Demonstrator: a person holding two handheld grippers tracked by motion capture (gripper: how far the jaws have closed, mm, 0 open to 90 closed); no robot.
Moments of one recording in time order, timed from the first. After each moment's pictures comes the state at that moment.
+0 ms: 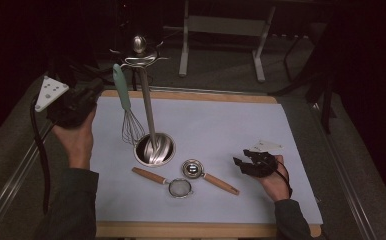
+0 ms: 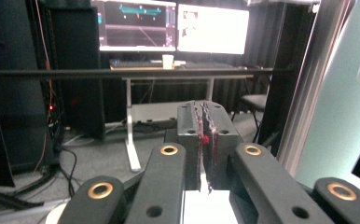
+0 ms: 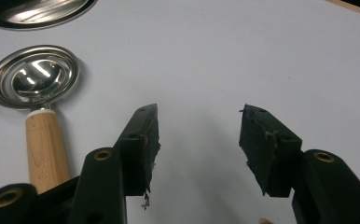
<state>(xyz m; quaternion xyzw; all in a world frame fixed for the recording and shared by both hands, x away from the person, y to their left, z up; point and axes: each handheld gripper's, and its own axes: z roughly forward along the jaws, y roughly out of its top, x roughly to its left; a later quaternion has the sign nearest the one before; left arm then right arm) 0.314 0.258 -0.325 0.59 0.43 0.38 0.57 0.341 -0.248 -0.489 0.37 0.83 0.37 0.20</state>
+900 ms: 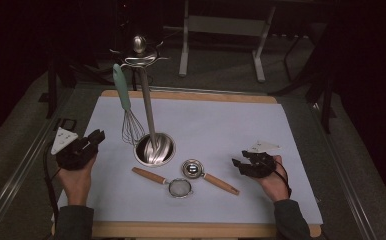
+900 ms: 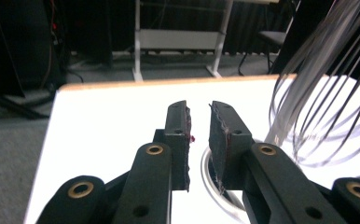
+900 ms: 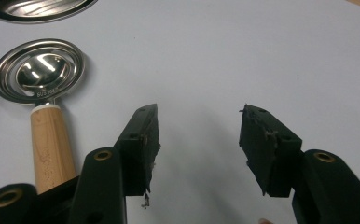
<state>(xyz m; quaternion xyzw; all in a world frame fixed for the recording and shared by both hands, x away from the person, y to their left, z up) 0.284 0.283 -0.460 0.63 0.51 0.30 0.50 0.341 -0.244 -0.491 0.37 0.83 0.37 0.19</state>
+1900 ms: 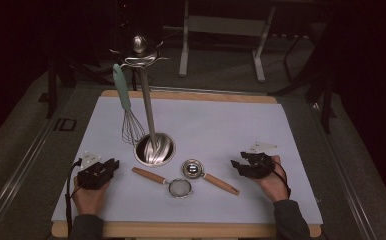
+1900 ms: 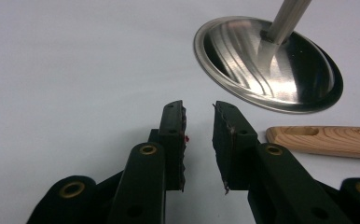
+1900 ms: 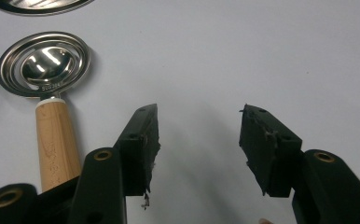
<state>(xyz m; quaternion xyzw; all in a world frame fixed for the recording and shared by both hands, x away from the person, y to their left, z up) 0.280 0.263 -0.540 0.70 0.54 0.23 0.42 0.341 -0.241 -0.493 0.36 0.84 0.36 0.19</state>
